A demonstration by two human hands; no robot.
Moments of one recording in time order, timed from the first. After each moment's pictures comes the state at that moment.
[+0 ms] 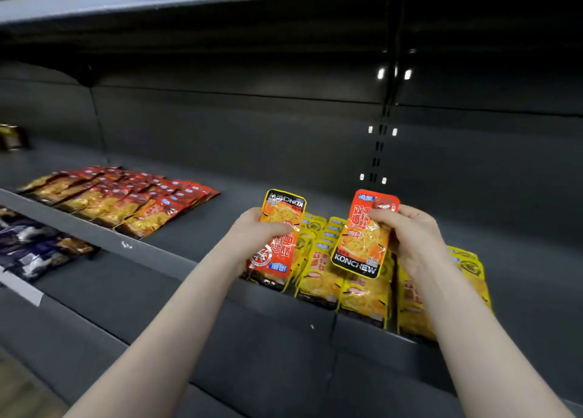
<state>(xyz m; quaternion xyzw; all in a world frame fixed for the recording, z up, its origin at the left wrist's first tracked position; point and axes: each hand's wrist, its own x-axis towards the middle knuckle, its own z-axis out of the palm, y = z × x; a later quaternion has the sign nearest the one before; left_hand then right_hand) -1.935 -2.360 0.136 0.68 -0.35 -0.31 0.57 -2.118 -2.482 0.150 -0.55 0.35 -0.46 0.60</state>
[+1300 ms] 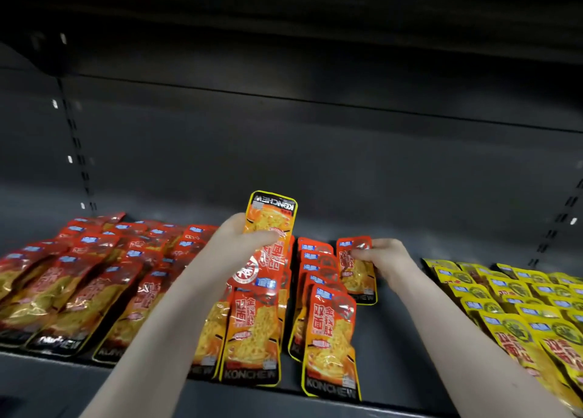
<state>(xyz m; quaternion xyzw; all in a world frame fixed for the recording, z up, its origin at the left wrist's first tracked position) -1.498 -2.345 0.147 0.62 -0.43 -0.37 0.54 -1.703 -2.507 0.095 -0.55 0.57 -0.39 0.47</state>
